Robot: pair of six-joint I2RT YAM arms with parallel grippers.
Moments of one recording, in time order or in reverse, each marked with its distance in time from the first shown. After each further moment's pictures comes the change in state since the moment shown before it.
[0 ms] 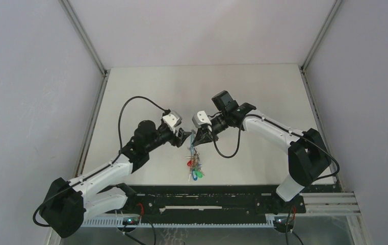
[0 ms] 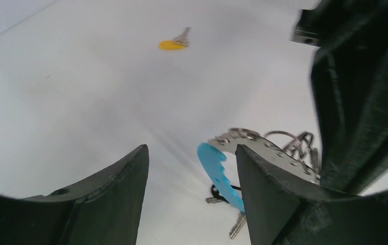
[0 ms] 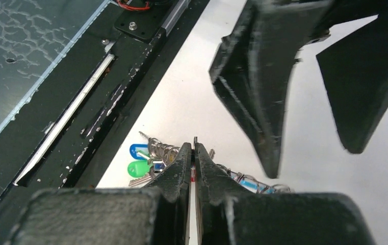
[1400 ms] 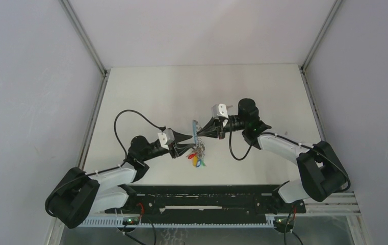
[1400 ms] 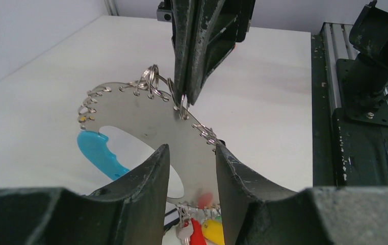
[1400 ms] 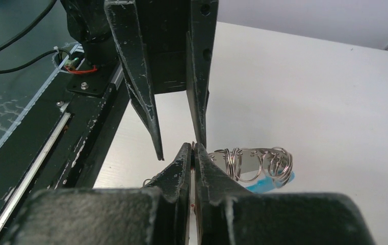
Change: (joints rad) left arm 0.038 0.109 -0.283 0.710 0.384 -0.112; right arm -0.114 -0.188 -0.454 1.083 0.013 0.758
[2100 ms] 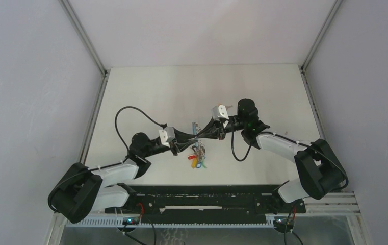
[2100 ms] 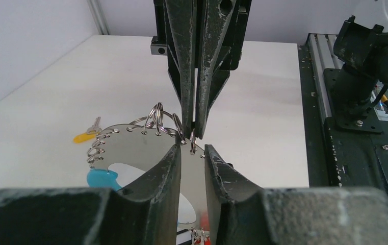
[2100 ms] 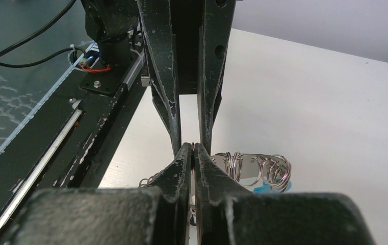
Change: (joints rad) left arm 0.000 0.053 0.056 0.058 0.060 -0.019; right arm 0.000 0.025 -0.001 0.046 -0.076 0.001
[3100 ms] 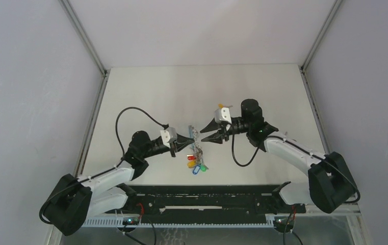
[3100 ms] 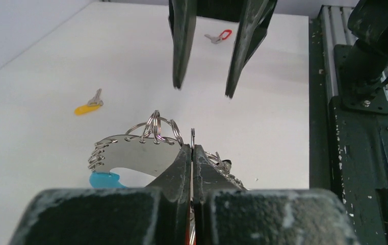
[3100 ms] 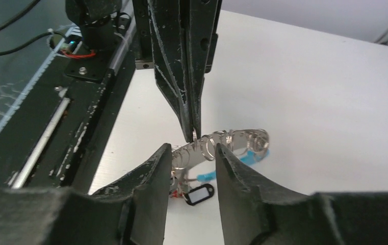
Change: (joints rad) left arm -0.003 -0.112 0.021 -0.262 -0.031 0.072; right arm 0.003 -0.115 0.000 -0.261 0.085 -0.150
